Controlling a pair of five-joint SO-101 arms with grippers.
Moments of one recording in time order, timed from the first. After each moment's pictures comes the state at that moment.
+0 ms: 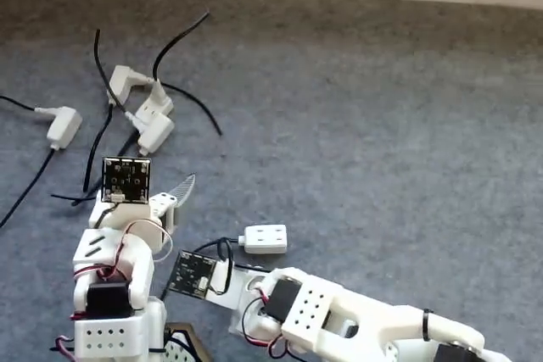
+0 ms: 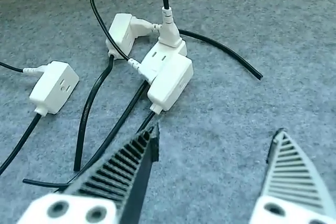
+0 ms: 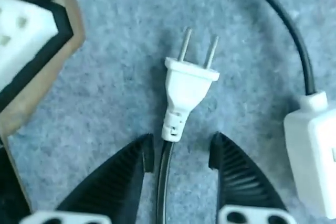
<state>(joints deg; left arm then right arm) -10.0 -101.1 91.2 47.6 -7.3 -70.2 -36.0 72.8 42.0 10.2</state>
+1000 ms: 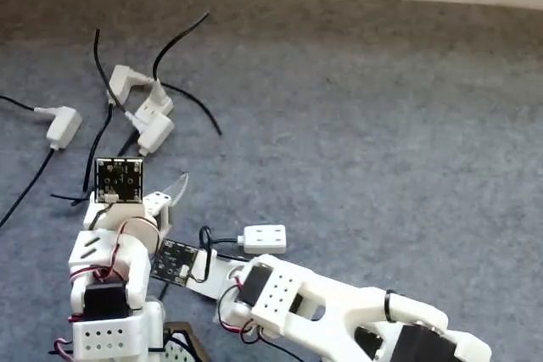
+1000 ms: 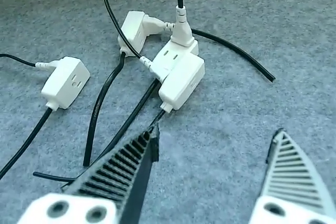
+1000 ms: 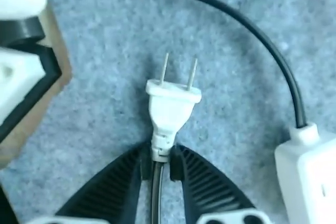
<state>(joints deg) -10.3 -101.1 91.2 47.6 -6.9 -70.2 -17.0 61.2 41.1 9.8</state>
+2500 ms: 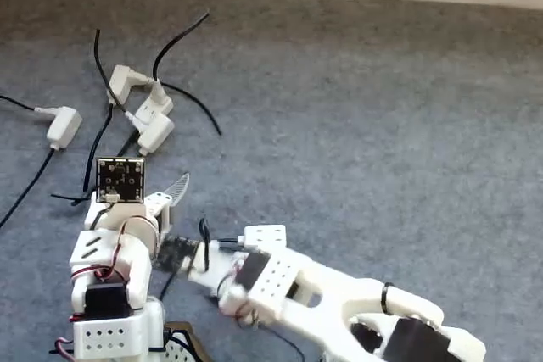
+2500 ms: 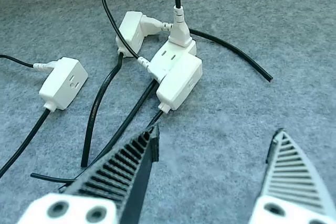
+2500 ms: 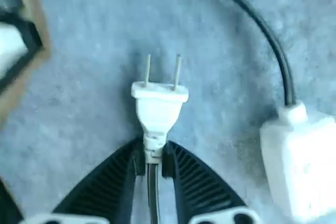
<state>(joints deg) -10.2 -101.1 91.2 47.6 -6.9 -64.0 -20.6 55.8 54.5 14.3</state>
